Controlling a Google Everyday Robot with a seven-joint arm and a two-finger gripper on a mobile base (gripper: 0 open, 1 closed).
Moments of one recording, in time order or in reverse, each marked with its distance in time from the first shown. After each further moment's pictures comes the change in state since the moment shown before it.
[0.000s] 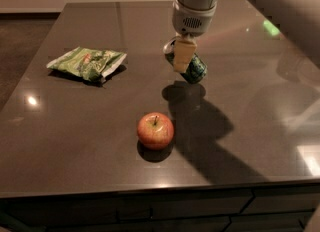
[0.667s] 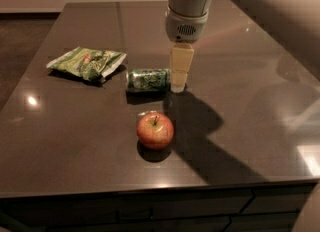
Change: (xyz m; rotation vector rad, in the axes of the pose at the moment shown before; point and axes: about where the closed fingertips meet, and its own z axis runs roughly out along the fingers) arm -0.010 0.021 0.014 -0.086 0.017 -0.083
